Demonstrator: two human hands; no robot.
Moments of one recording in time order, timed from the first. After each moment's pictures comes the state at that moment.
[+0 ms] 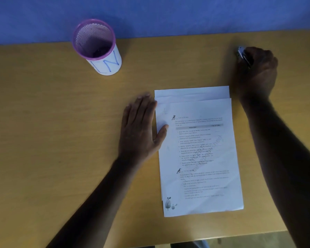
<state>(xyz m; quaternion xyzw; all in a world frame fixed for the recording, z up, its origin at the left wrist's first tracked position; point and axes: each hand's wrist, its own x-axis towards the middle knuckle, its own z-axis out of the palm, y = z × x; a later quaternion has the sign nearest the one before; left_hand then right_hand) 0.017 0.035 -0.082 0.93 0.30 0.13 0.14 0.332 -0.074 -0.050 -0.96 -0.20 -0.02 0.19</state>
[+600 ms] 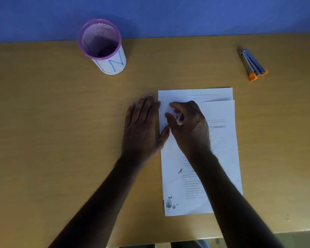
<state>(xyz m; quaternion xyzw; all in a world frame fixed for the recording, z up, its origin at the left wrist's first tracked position) 0.017 0.035 -0.087 0.94 0.30 0.13 0.12 0.134 -0.057 -0.044 -0.88 -0.32 0.14 0.32</state>
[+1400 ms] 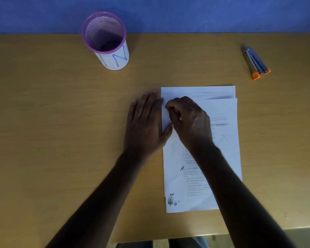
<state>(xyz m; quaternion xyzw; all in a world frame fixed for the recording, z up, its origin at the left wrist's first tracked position) 0.017 0.035 -0.088 0.94 0.30 0.13 0.13 0.140 -0.051 -0.043 -0.86 -0.44 0.08 0.25</state>
